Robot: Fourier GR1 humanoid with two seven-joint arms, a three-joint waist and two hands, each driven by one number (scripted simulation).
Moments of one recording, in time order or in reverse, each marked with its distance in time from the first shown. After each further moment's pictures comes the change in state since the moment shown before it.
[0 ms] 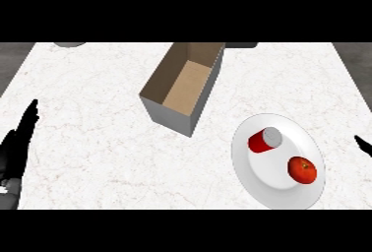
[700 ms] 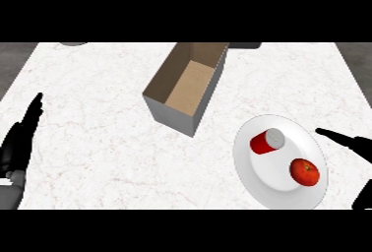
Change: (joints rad) left arm -0.046 -0.019 0.007 -0.002 -0.042 -0.021 0.045; right arm -0.274 -0.051 0.197 -0.030 0.233 0.293 0.392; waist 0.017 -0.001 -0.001
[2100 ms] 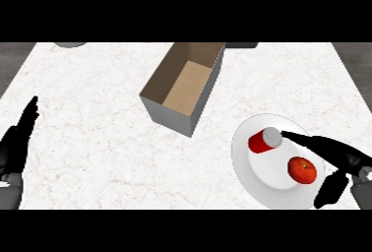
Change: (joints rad) left arm 0.009 -0.096 0.154 0.027 -0.112 -0.110 -0.042; right arm -0.001 0.300 -0.129 -0.136 0.255 0.217 0.130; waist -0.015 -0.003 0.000
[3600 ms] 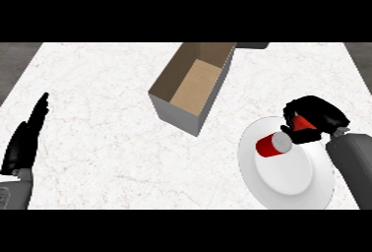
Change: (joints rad) left arm -0.037 -0.066 0.033 0.012 -0.073 -0.049 -0.030; right arm -0.328 0.103 -0.042 0.412 0.382 -0.391 -0.297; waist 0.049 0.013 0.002
